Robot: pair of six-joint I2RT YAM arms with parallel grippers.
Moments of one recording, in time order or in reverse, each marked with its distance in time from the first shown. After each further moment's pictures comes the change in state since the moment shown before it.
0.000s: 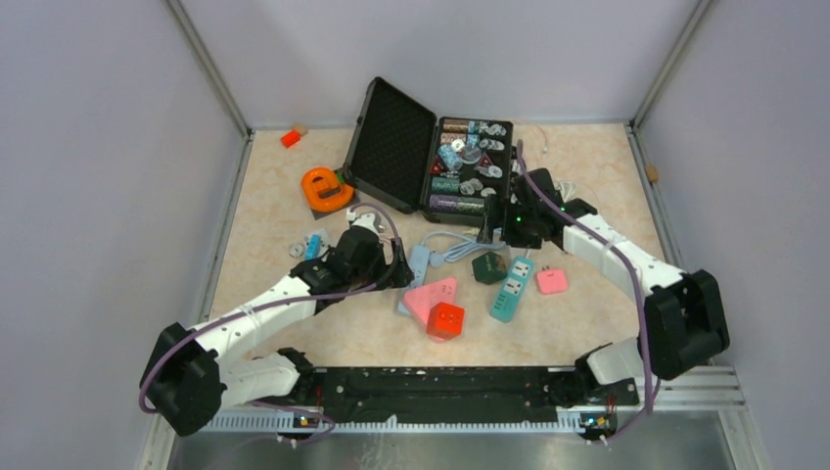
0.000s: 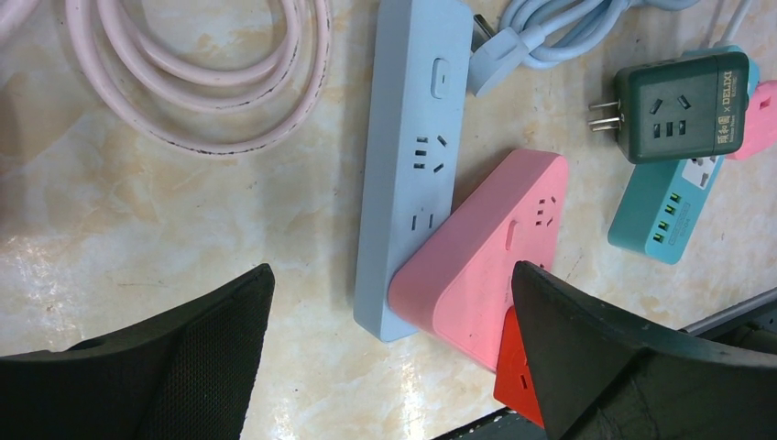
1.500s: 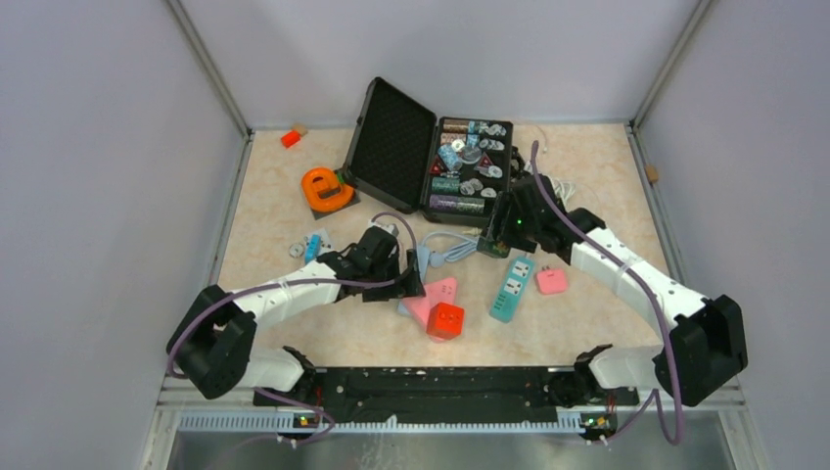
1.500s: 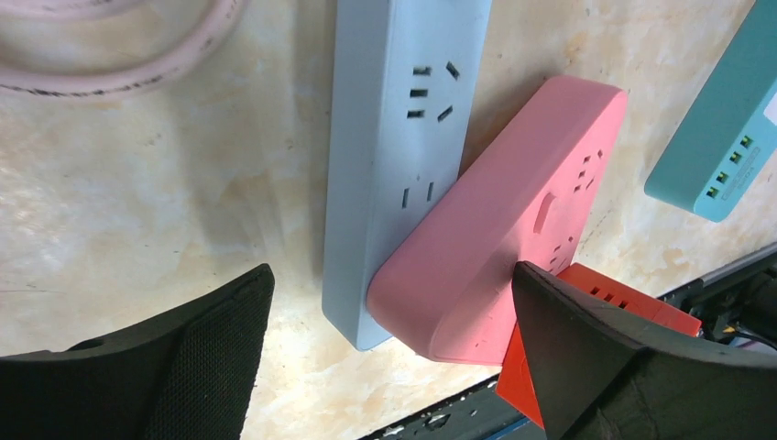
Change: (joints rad) left arm -0.019 0.222 0.024 0.012 0.156 -0.046; right arm 0.121 -0.161 0.005 -0.035 0.191 0.240
